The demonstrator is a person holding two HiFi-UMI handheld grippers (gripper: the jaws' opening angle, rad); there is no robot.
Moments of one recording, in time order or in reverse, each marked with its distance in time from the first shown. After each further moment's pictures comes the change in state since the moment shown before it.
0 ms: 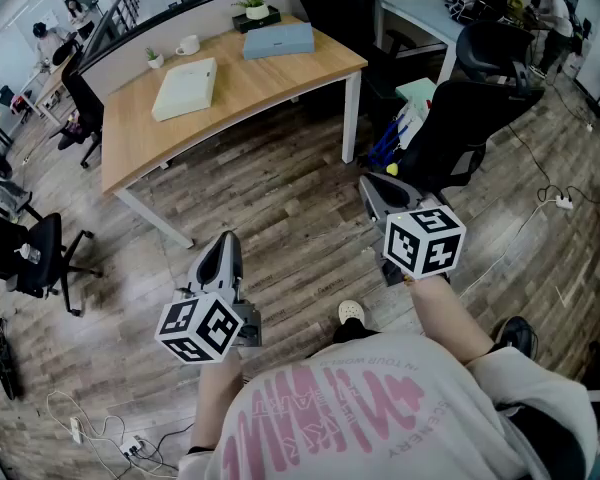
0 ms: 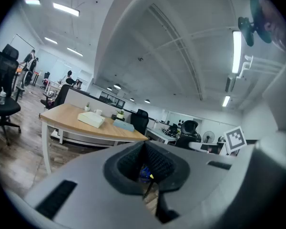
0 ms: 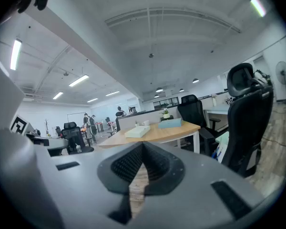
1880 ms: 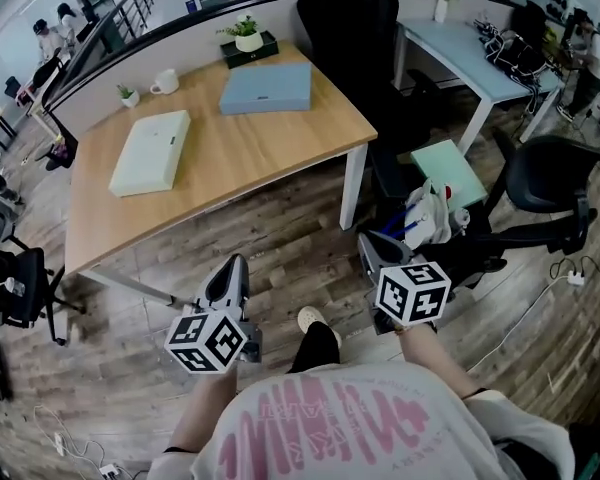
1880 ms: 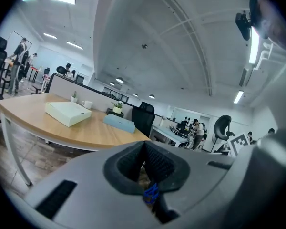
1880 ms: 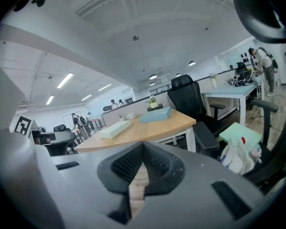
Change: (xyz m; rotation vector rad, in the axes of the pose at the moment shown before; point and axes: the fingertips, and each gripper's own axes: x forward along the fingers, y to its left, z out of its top) left arm 0.385 0.018 0.016 -0.011 0.024 0.059; right arm 0.263 -0.258 0.031 0.101 0.134 0.044
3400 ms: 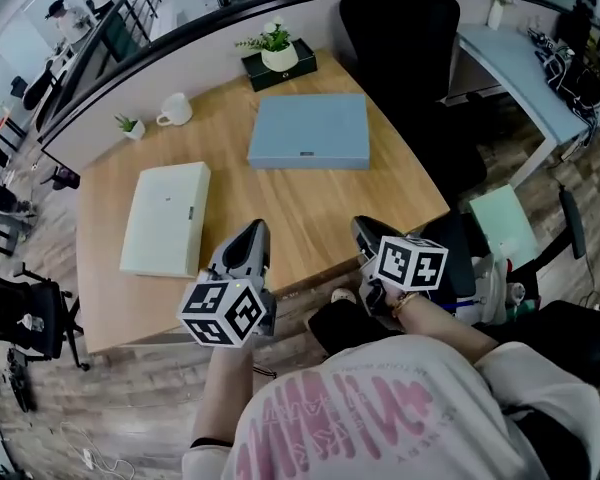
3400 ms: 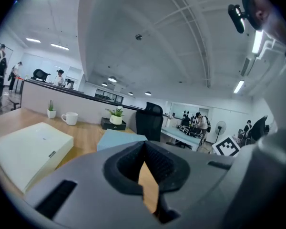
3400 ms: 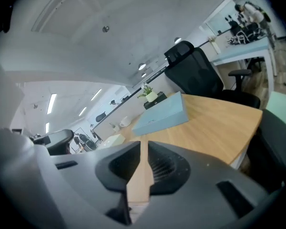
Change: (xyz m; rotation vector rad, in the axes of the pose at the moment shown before) left arm 0.292 0.132 0.146 0.131 0.032 -0.042; right arm 0.344 -0.046 0.105 0.305 0.084 0.079
